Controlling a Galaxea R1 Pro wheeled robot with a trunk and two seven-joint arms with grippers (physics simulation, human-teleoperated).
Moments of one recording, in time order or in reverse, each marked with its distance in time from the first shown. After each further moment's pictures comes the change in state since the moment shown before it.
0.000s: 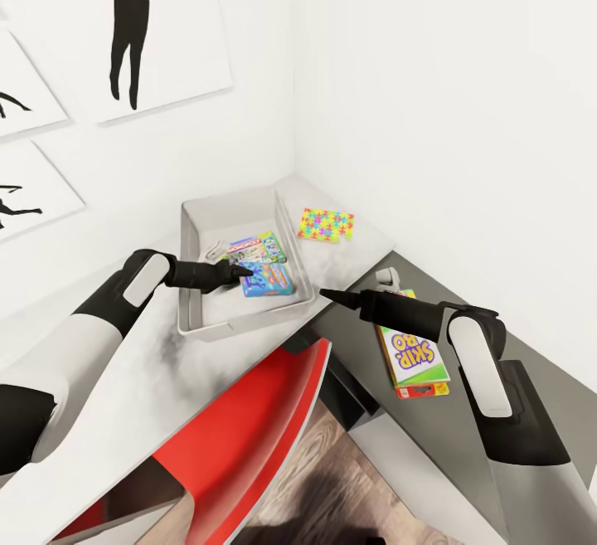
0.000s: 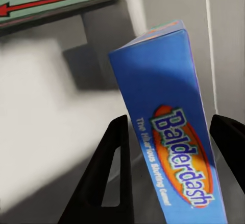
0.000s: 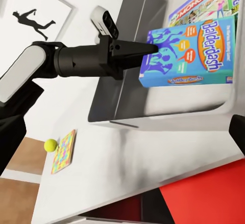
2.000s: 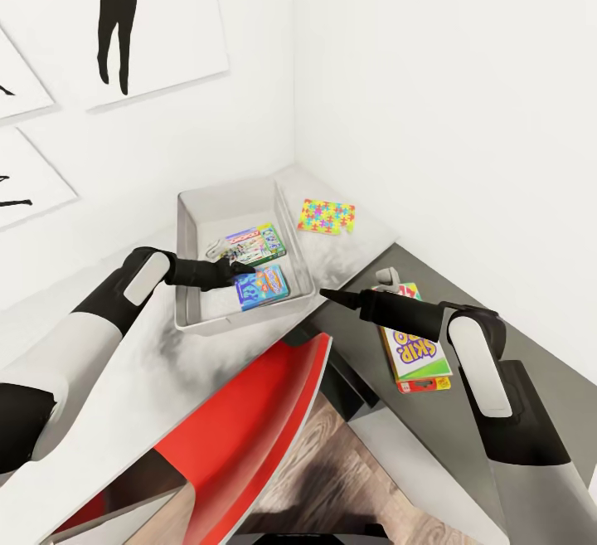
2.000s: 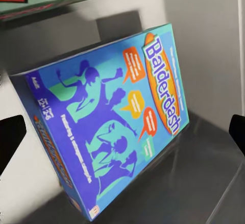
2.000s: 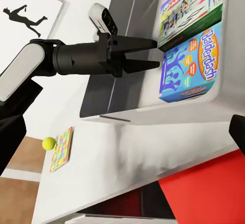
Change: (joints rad) left arm -0.006 0.000 0.000 -0.007 -0.032 -0.006 -0.009; right arm 0.000 0.000 0.000 0.000 0.000 0.000 0.000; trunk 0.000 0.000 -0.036
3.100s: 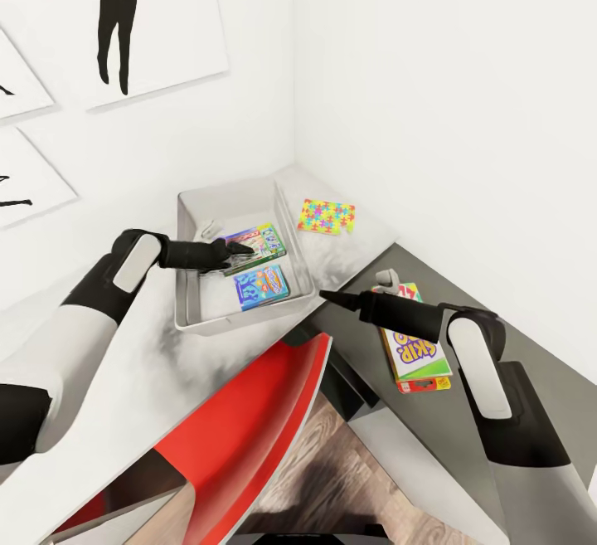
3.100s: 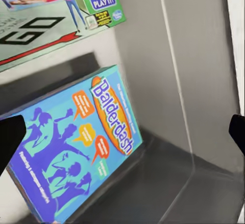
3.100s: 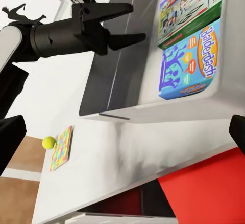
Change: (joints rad) left arm -0.016 -0.002 0.095 -0.111 -0.029 0.067 -0.007; right arm 0.006 0.001 0.001 0.000 0.002 0.000 0.000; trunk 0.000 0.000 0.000
